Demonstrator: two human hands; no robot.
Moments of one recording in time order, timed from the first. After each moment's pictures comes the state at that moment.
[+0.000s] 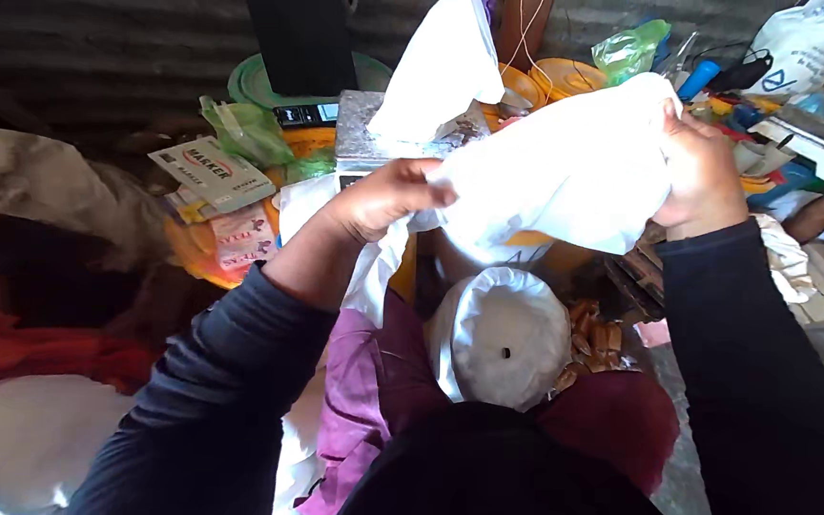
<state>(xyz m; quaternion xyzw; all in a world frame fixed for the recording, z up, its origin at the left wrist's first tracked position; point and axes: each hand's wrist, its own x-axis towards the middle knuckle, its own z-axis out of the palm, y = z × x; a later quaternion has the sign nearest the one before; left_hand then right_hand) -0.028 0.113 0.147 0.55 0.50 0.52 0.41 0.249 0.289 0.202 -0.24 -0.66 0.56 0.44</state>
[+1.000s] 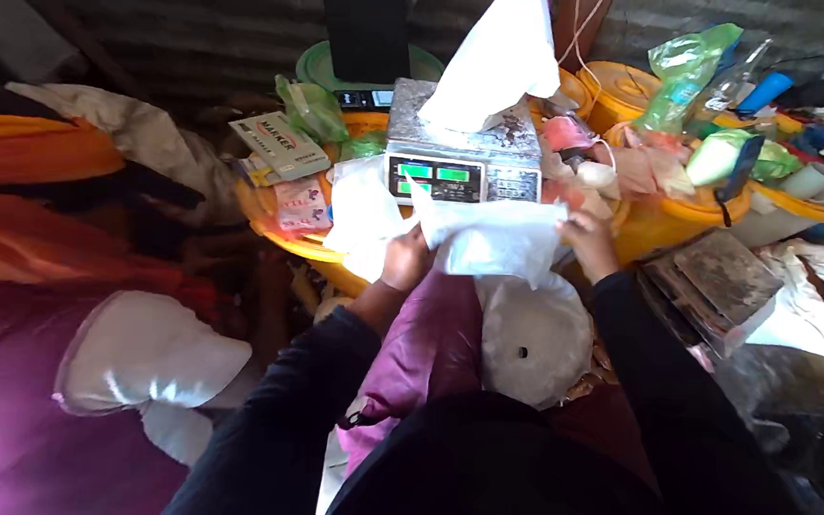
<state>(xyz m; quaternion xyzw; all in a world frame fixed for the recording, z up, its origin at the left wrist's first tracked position) -0.035 0.075 -0.037 0.55 0.70 0.41 -0.18 0.201 0.298 0.029 -0.35 -0.79 0.42 0.30</state>
